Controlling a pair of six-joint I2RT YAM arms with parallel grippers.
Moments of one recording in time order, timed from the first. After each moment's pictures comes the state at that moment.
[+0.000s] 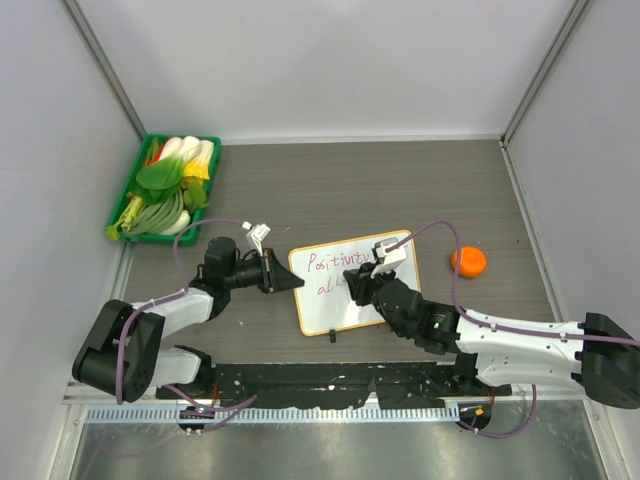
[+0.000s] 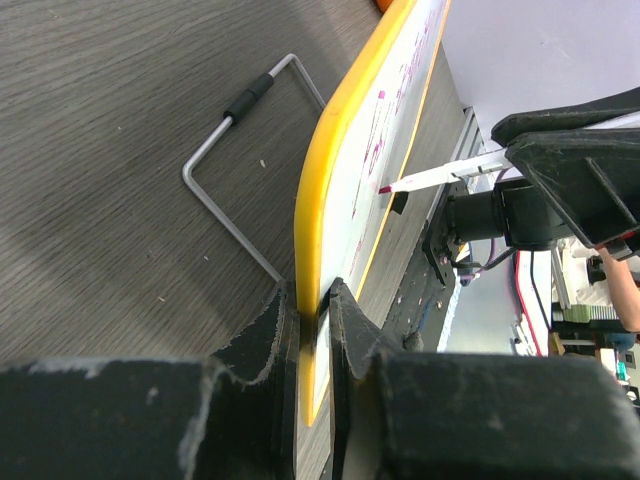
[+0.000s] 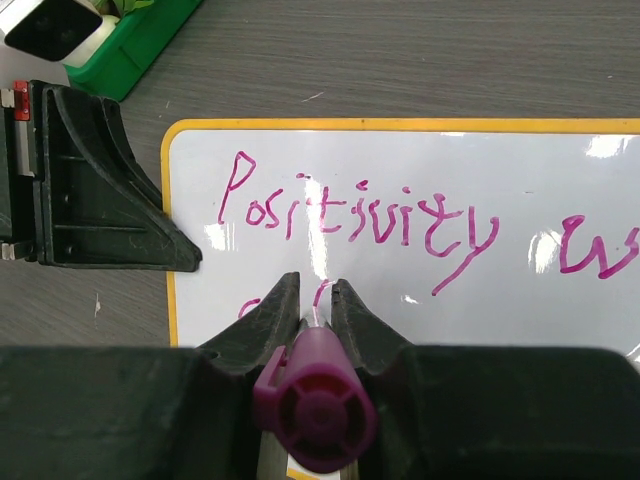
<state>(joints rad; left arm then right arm) -0.35 1.29 0.34 0.52 0.82 -0.63 1.16 0.99 0.46 0.25 0.64 0.48</state>
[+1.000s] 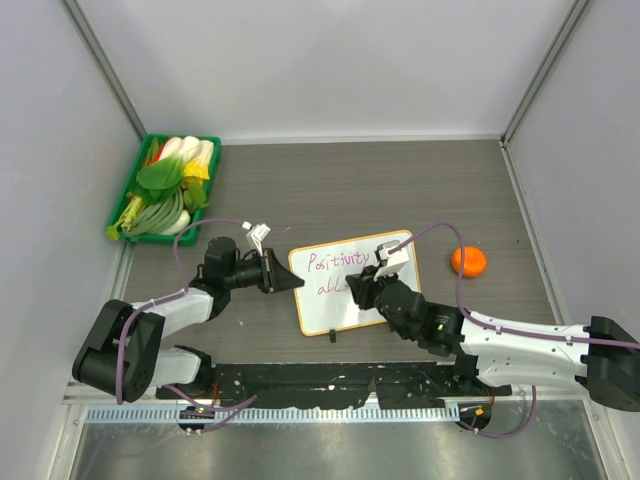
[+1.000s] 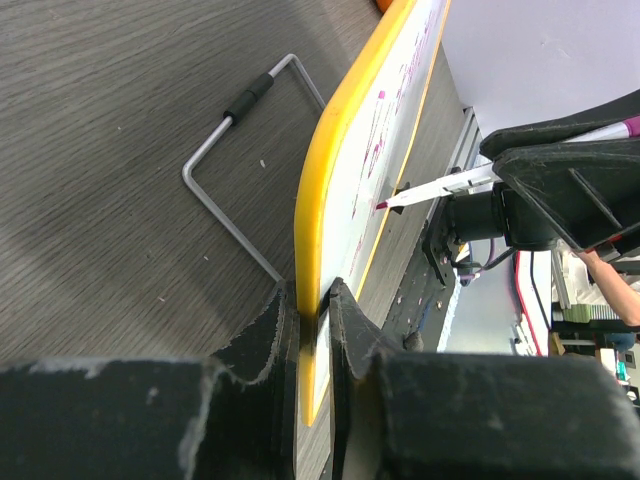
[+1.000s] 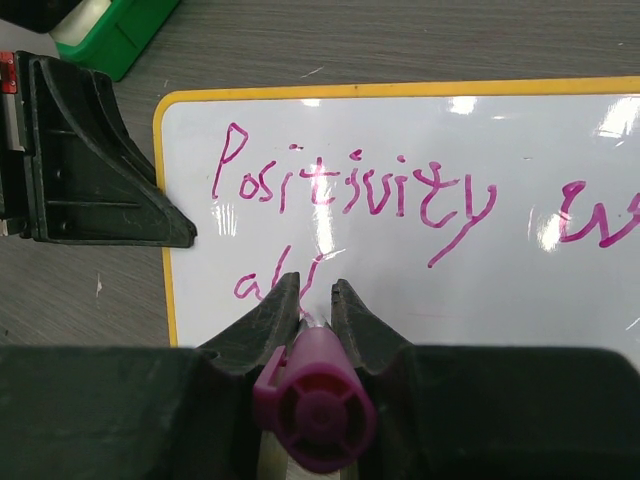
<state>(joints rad) -0.35 1.29 0.34 0.52 0.82 -0.63 1.16 0.96 0.44 0.19 0.62 0.53</state>
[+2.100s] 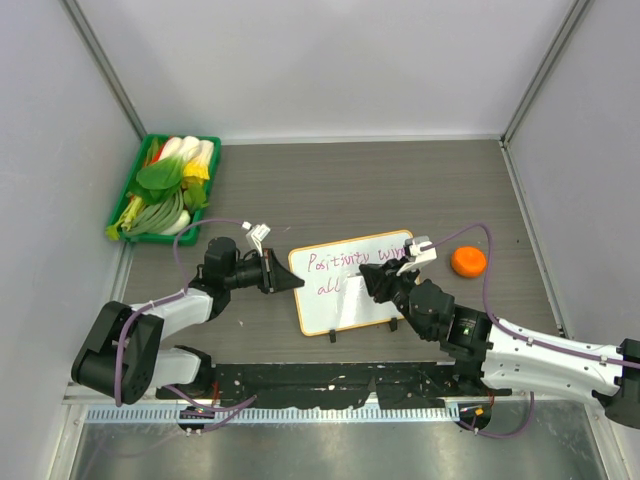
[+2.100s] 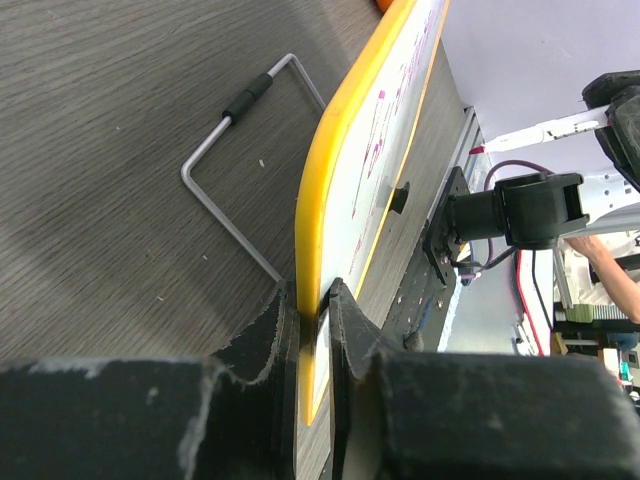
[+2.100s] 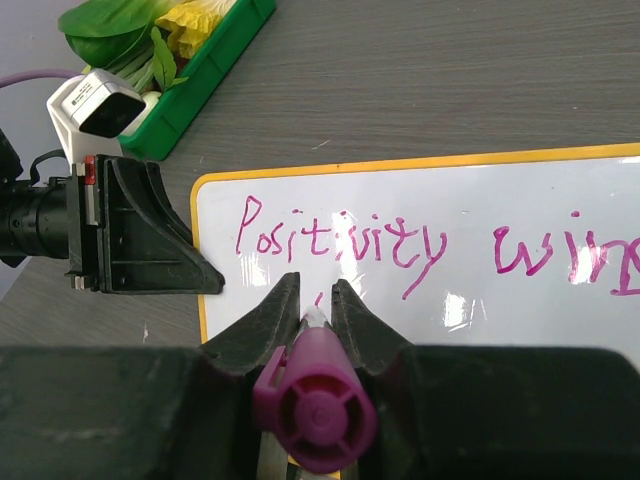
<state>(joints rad) -0.35 1.28 0.34 0.51 0.82 -0.62 1.14 0.73 0.44 0.13 0.64 0.52</state>
